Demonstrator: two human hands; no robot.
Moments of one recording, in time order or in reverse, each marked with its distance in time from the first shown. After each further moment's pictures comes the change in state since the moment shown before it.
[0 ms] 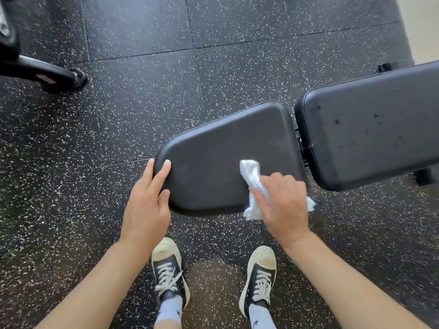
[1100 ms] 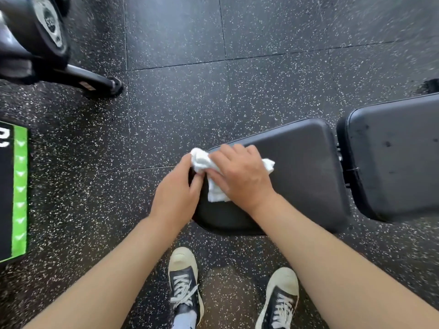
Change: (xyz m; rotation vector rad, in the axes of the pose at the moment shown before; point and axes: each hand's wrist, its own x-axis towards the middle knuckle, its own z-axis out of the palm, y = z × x) left_hand 0.061 0.012 -0.018 -0.081 0.010 -0.018; right_hand 0.126 -0.106 0.056 0.080 0.004 -0.390
